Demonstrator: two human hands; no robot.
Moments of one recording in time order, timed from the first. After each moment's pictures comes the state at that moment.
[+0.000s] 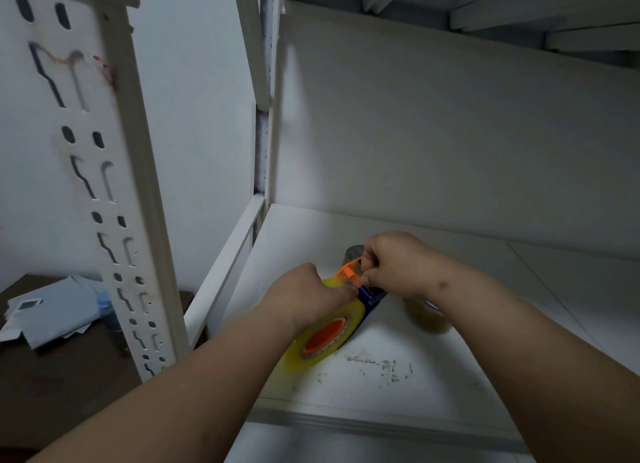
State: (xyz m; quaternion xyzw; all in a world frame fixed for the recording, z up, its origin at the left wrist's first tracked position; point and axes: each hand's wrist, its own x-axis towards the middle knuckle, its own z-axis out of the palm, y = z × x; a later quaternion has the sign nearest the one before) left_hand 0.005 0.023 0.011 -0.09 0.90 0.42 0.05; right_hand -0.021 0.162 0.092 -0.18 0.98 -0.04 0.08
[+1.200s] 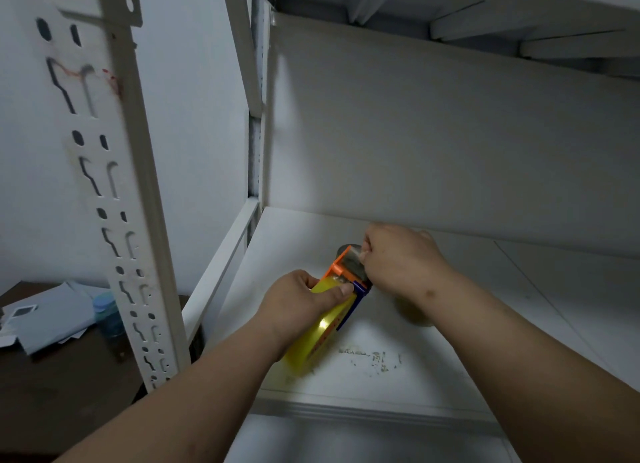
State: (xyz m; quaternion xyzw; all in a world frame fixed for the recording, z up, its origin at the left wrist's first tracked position) left_hand 0.041 0.027 0.007 -0.09 0.80 0.59 0.02; right_hand -0.005 0.173 0.089 -0.14 0.99 -0.04 -0.09
